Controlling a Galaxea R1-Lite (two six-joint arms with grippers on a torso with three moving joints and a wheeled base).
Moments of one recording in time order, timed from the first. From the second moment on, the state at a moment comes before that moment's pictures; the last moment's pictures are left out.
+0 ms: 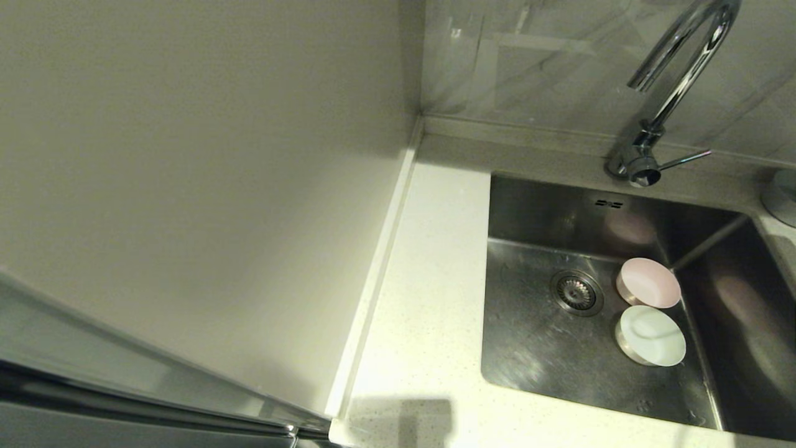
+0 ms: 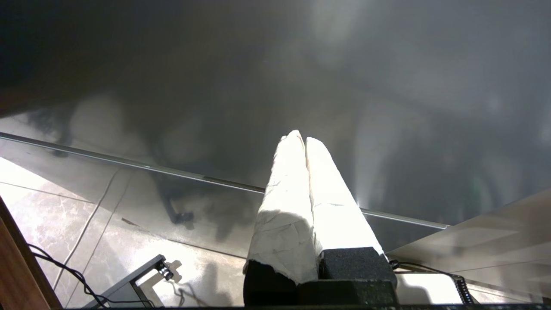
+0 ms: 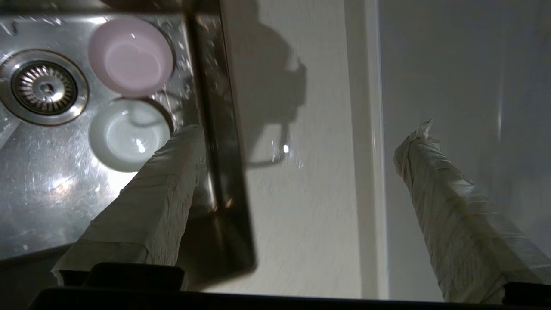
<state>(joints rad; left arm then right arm) 0.00 0.00 0.00 0.00 0.01 -0.02 -0.78 1.56 -1.75 0.78 0.11 -0.30</state>
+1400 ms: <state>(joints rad) 0.00 0.00 0.00 0.00 0.01 -0.02 -0.69 1.99 -1.98 0.51 0.48 -0.84</state>
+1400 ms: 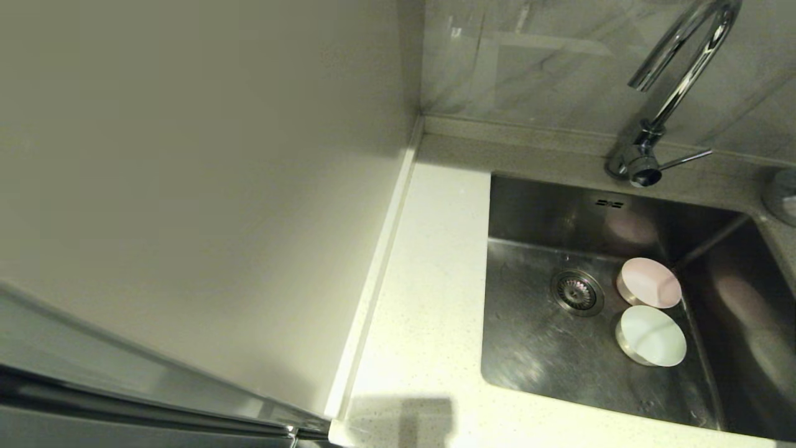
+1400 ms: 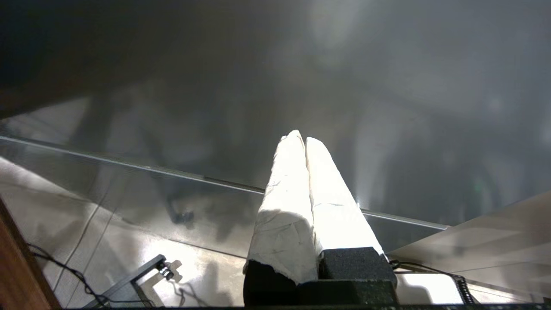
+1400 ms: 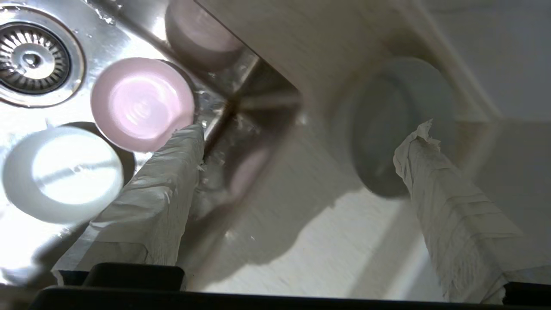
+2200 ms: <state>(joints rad) 0.00 0.00 0.00 0.00 0.01 -0.02 -0.63 1.94 -1.97 0.48 0.32 -0.51</state>
